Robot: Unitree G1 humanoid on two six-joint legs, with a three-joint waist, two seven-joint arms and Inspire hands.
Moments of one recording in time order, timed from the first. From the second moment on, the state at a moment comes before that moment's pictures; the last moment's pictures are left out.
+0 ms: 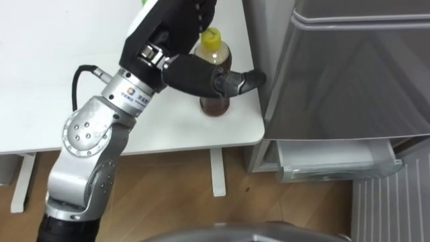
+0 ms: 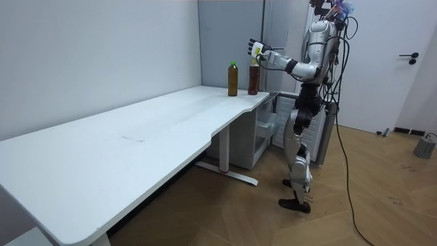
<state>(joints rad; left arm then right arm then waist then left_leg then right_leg) 0.07 0.26 -0.14 -0.49 -0.32 0.08 -0.37 0.06 -0.23 0.02 1.36 -0.32 0.08 -0.03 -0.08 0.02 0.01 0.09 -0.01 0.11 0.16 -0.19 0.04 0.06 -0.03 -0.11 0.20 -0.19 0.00</state>
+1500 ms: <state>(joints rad) 0.08 0.26 -0.14 -0.47 -0.30 0.08 -0.34 0.06 -0.24 0.03 1.38 -0.32 0.07 0.02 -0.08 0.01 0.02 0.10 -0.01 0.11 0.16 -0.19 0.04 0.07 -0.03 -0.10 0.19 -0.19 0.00</state>
